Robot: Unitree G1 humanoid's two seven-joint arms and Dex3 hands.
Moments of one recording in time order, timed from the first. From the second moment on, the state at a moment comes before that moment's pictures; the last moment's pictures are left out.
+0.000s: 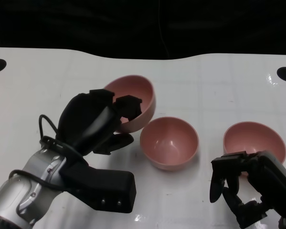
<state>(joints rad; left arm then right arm) -0.41 0.35 -0.42 0.22 0.78 -0.31 0.24 0.00 -0.28 0.13 0.17 -0.37 -0.79 0.00</state>
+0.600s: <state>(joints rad) -0.53 0.28 -0.51 0.34 0.80 -0.46 0.15 0.00 -0.27 0.15 0.17 -0.36 -0.79 0.01</state>
